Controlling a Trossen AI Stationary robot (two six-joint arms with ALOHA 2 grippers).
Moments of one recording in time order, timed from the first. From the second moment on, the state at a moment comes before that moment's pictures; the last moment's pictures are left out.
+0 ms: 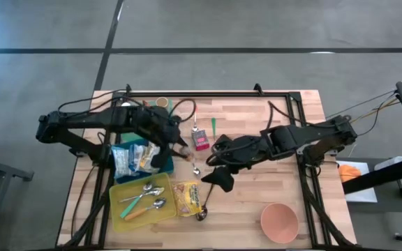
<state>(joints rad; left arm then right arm) 0.04 1.32 1.30 -0.73 0.24 0.14 0.30 1.63 1.80 -0.73 0.07 0.92</state>
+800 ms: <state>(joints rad) 0.59 1.30 1.17 -1.24 -0.19 -0.25 0.31 1.57 1.76 -1.04 0.36 1.01</state>
